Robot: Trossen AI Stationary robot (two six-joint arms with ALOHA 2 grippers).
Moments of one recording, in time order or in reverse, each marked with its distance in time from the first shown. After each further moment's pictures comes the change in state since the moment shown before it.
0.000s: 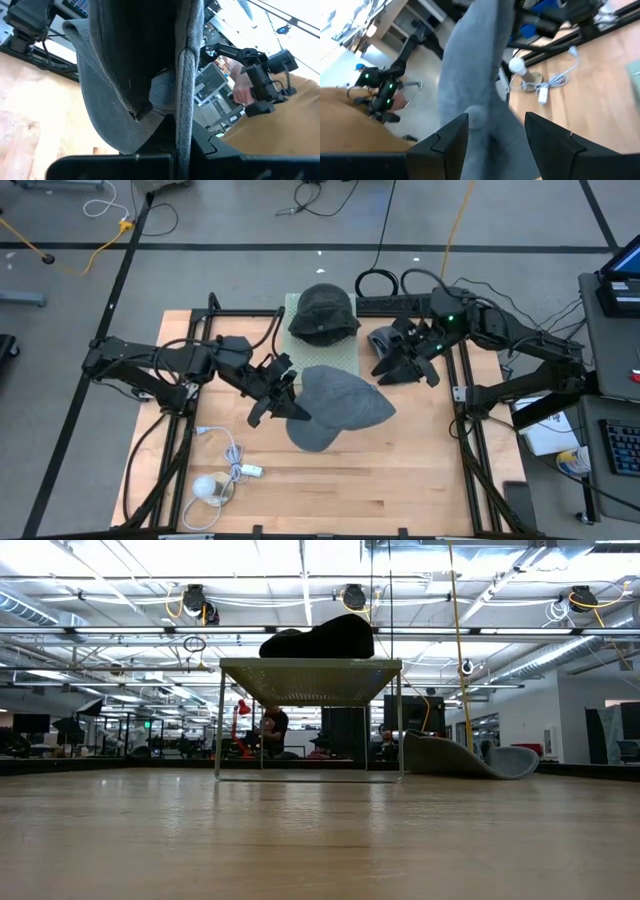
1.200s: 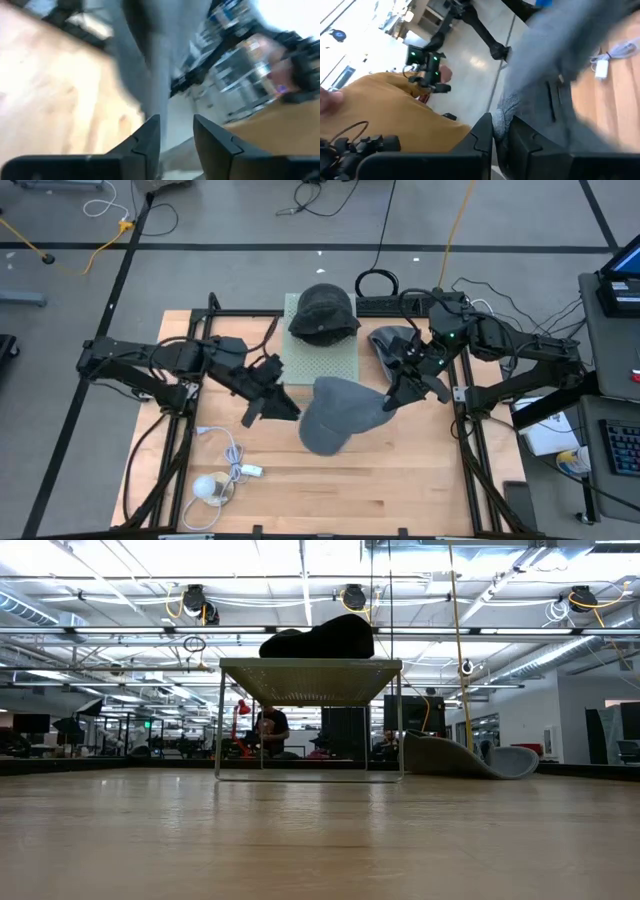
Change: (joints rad) left arm 0.001 -0.071 0.002 -0.257 -0.057 0.043; right arm 0.128 0.022 0.000 0.071 -0.104 0.166
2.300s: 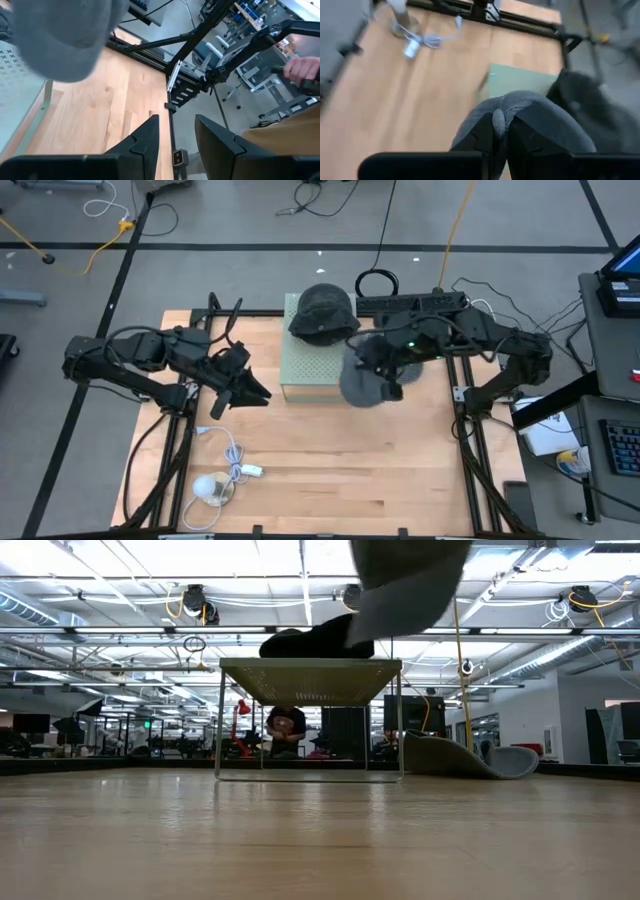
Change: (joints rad) left arm -0.003 -0.198 -0.001 -0.253 -0.130 0.108; right arm 0.084 0.323 0.501 -0.635 0.878 -0.866
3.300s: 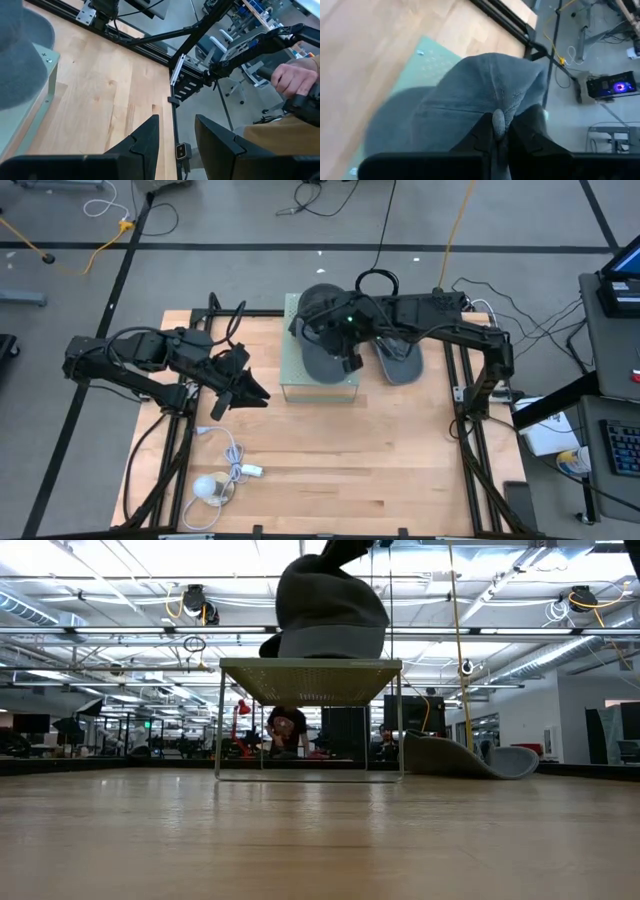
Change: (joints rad) left arm 0.000 0.000 0.000 -0.036 0.002 0.008; right arm -0.218 0.234 0.009 0.220 0.014 -0.583
